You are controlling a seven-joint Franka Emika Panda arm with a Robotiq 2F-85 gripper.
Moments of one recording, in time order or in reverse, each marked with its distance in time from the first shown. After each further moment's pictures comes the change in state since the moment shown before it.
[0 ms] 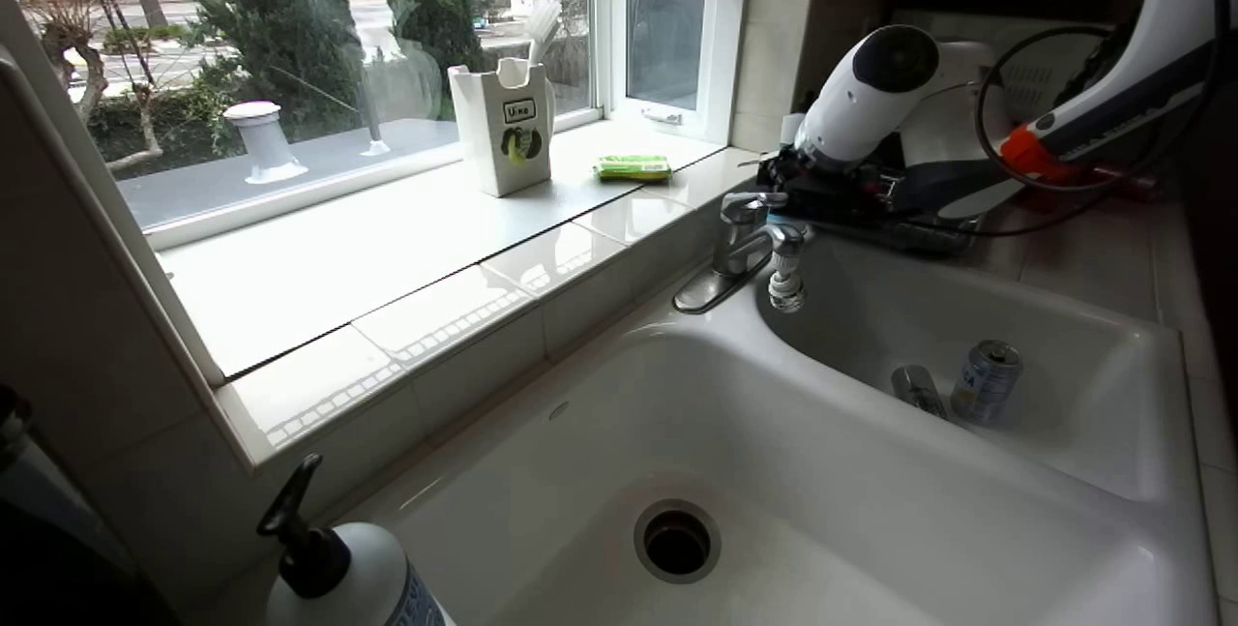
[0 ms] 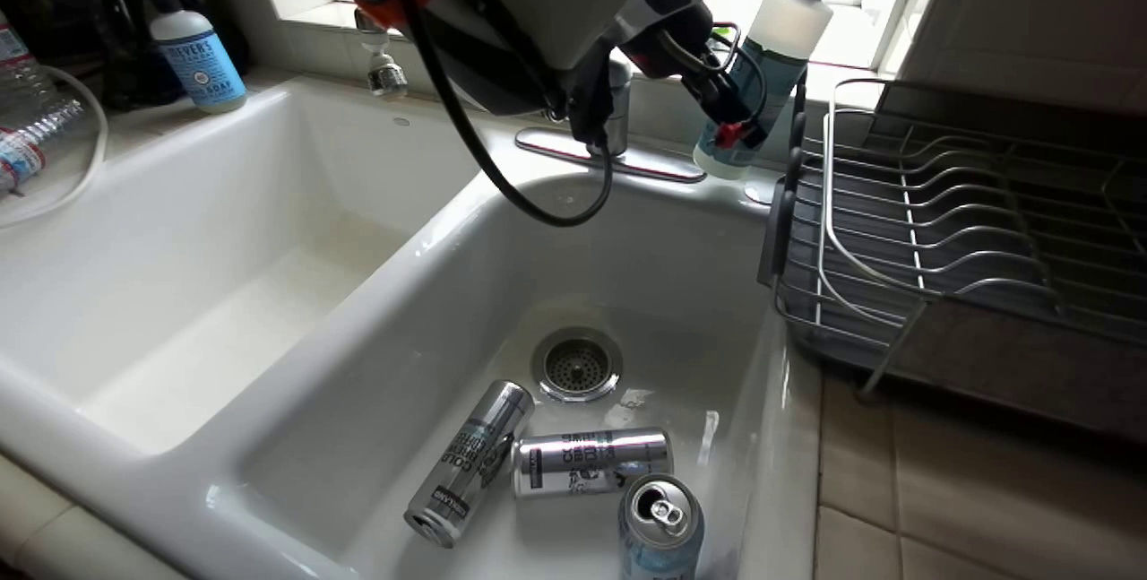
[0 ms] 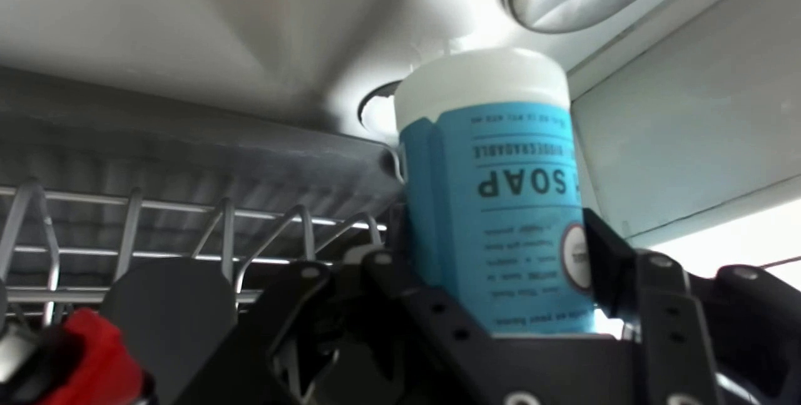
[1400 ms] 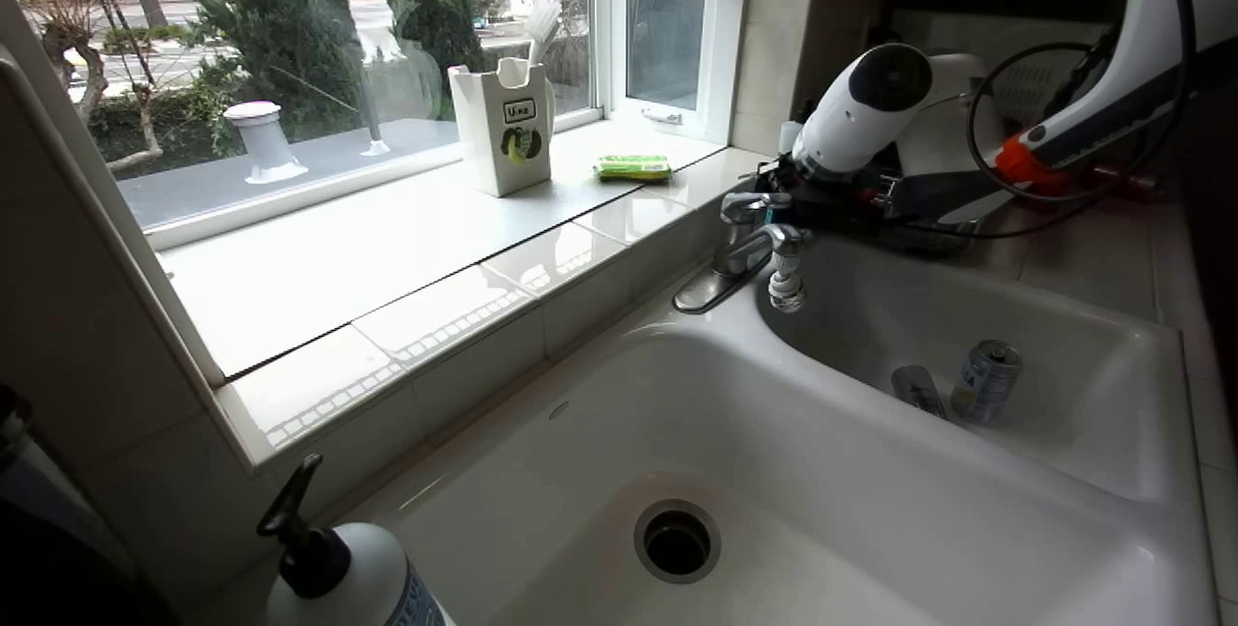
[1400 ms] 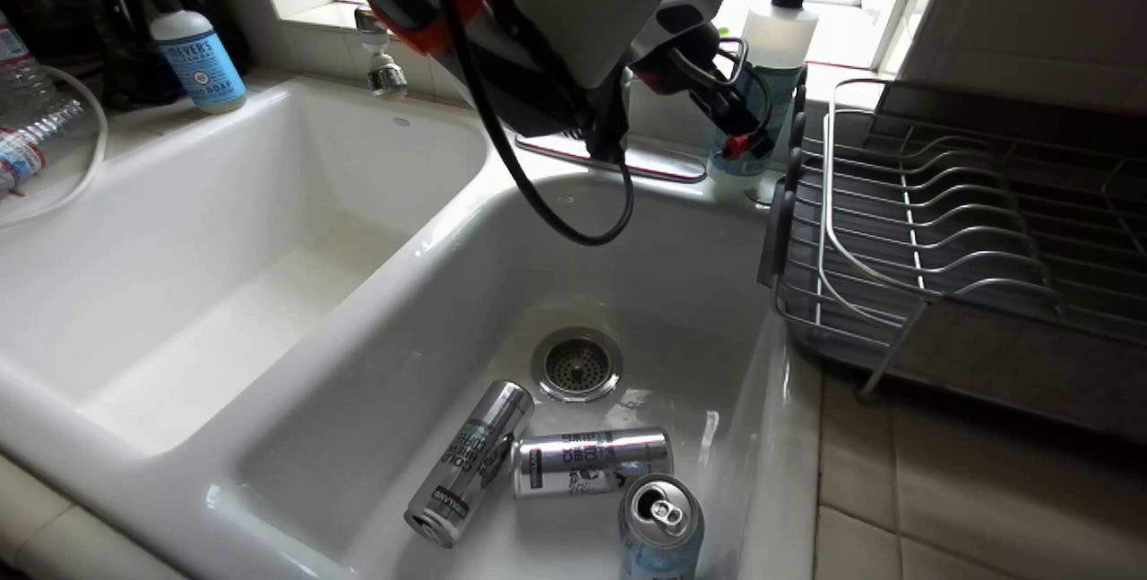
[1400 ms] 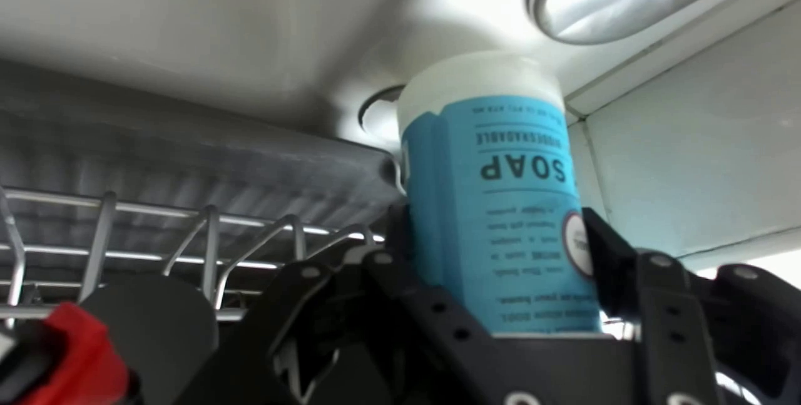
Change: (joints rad) arm -0.007 0.040 -0.007 0.024 -0.084 0.018 0.017
